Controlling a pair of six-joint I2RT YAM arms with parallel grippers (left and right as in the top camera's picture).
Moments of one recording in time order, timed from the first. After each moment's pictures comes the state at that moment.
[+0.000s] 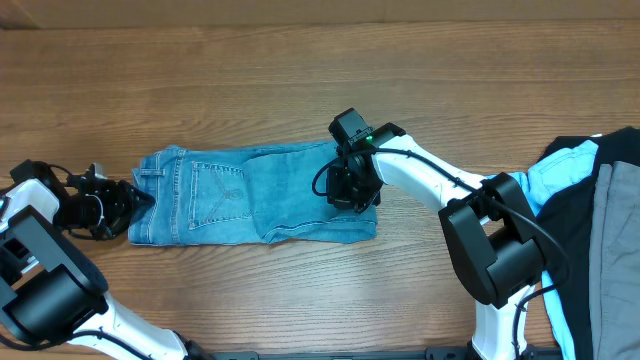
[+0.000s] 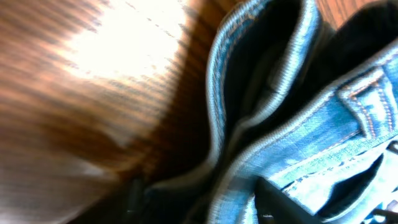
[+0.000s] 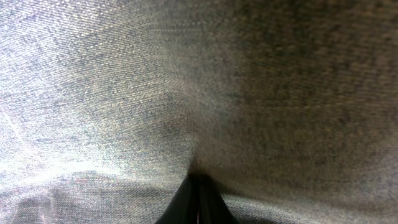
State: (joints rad) left arm 0.69 1.98 1.19 -0.84 0.56 0.06; right arm 0.55 2.05 1.40 -0.82 -0.31 0.59
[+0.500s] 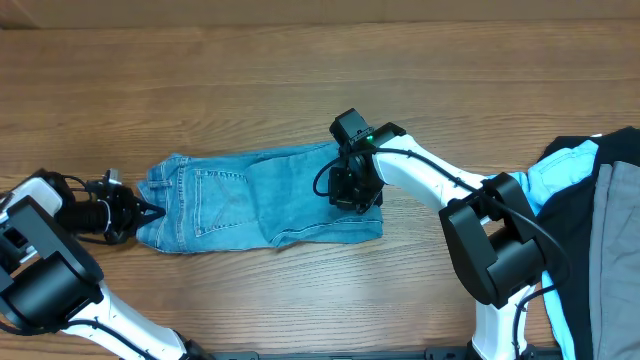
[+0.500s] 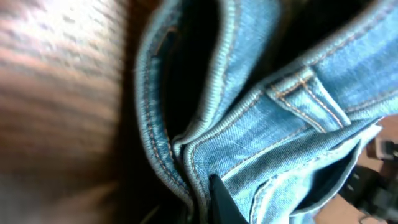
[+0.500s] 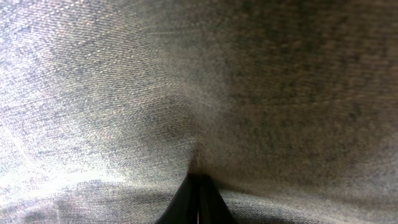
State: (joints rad) left arm 0.69 2.05 1.23 -1.02 0.68 0.17; right arm 0.55 2.05 1.40 -0.84 -0.29 0.59
